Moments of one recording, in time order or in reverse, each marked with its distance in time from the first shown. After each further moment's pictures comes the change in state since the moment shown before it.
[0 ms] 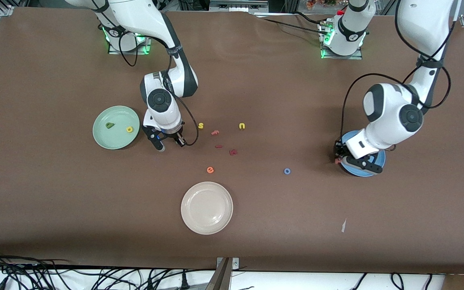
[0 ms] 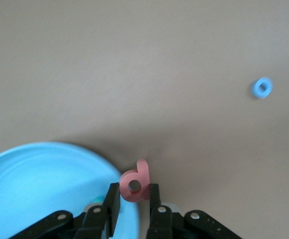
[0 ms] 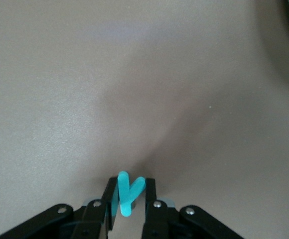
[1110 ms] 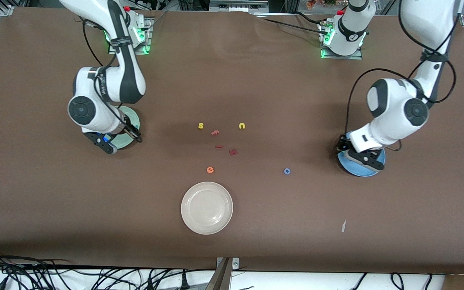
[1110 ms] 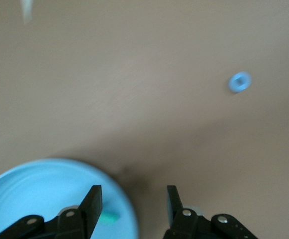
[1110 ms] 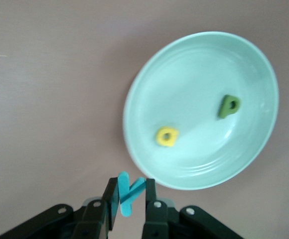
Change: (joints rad) left arm -0.093 -0.006 0.017 0.028 -0.007 0.011 0.049; right arm -0.013 -0.183 -0.337 -0.052 0.002 -0.443 -0.612
